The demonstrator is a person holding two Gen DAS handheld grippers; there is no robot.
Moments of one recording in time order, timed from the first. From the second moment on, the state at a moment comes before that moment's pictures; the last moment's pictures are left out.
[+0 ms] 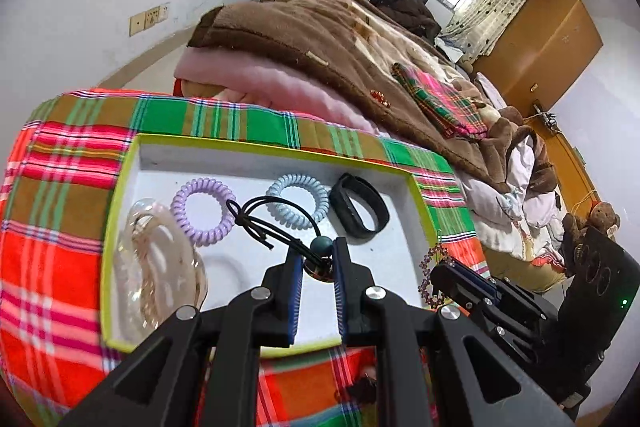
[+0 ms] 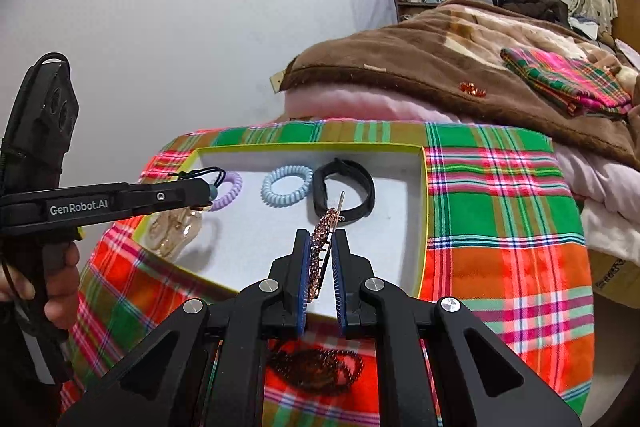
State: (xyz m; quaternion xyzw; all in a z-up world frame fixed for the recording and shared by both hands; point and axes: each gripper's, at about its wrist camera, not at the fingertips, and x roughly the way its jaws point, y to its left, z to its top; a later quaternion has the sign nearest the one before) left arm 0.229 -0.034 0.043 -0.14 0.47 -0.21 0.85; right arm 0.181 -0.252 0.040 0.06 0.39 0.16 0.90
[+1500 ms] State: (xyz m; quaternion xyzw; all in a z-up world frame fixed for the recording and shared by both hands) left arm 0.268 -0.050 0.006 -0.11 0.51 -0.19 0.83; right arm 0.212 -0.254 0.005 0.06 0.44 0.15 0.89
